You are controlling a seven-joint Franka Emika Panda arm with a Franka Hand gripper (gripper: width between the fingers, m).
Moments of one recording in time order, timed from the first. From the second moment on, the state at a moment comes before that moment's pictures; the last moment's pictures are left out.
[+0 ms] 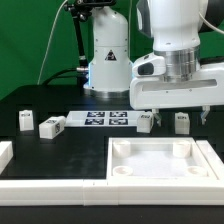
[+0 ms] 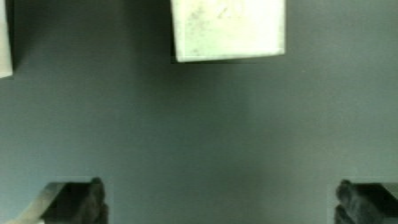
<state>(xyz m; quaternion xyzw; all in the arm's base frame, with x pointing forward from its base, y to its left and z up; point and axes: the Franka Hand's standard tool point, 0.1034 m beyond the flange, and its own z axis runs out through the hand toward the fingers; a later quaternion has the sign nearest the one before) 0.422 0.144 0.025 -0.99 0.10 0.10 0.05</state>
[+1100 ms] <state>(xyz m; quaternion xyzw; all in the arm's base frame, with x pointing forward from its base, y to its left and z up) 0.389 0.152 0.006 -0.88 0.07 0.47 0.04</state>
